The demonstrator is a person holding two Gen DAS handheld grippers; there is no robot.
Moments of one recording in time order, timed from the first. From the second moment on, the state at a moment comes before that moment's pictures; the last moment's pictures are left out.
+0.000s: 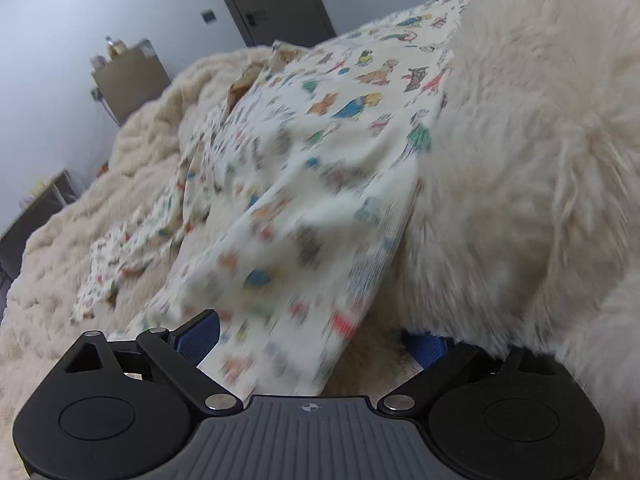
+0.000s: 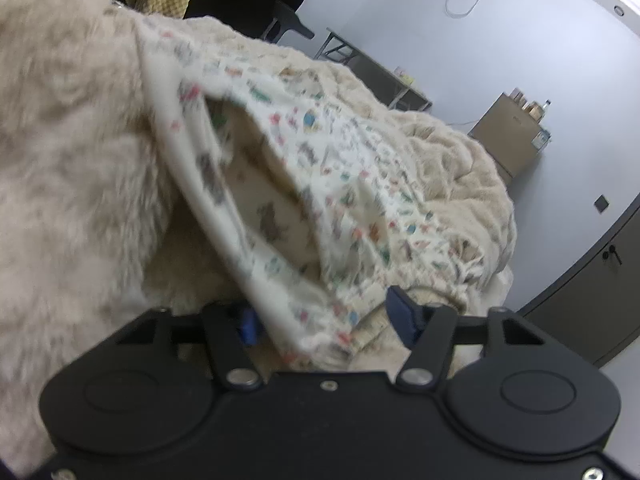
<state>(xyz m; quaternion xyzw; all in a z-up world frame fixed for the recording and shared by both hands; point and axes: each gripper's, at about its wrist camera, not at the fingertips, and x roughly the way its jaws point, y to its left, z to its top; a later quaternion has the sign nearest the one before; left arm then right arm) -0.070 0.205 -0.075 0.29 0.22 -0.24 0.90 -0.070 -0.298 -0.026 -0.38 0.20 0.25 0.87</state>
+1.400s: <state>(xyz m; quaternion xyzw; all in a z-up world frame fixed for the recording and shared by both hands) 0.455 0.151 0.045 0.08 0.38 -0.16 0.91 0.271 -0.412 -0.016 -0.02 0.38 0.14 0.92</state>
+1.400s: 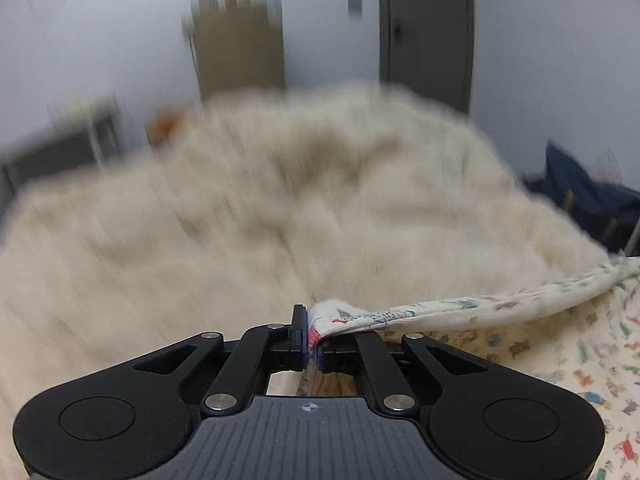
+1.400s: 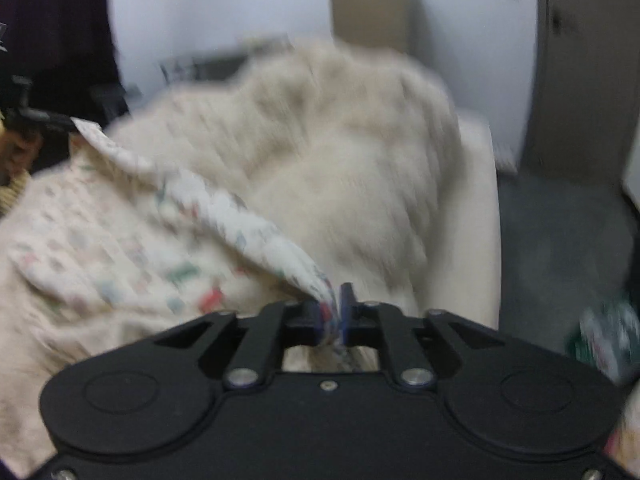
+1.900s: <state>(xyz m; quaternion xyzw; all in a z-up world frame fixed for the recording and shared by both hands) 0.315 0.264 0.020 0.06 0.41 -0.17 0.90 0.286 -0.333 0.070 -0.08 0.27 0.25 0.93</state>
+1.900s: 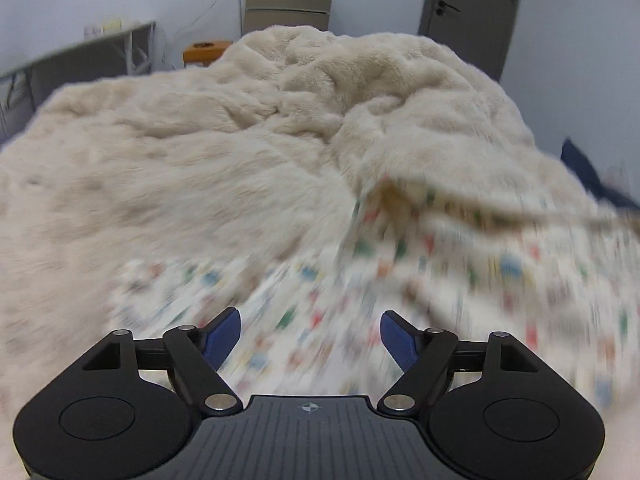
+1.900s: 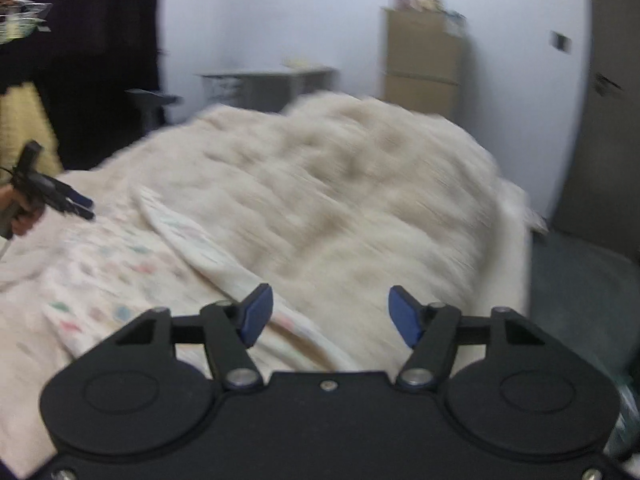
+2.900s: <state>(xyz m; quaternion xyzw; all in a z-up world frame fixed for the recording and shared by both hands) 0.226 0.205 -0.050 -0.08 0.37 -0.15 0.91 0.261 -0.242 0.065 -0.08 0.24 0.35 0.90</state>
